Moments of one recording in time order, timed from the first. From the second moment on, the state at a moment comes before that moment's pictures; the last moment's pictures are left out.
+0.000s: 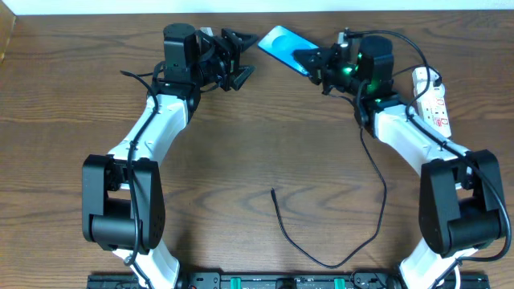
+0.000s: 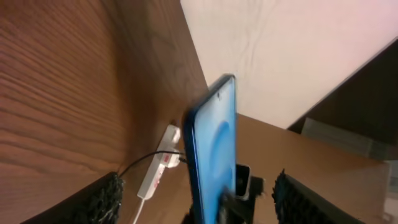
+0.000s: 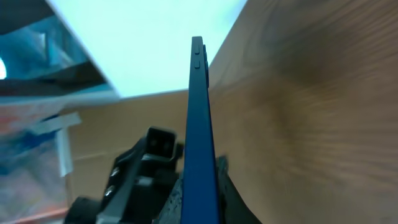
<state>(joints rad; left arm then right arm) -0.14 1.86 1.28 0.13 0.74 -1.45 0.25 1.86 1.17 0.44 -0.69 1.44</state>
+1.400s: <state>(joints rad) -0.23 1.86 1.28 0.15 0.45 -1.71 0.38 1.86 1.16 0.52 -0.60 1.78</state>
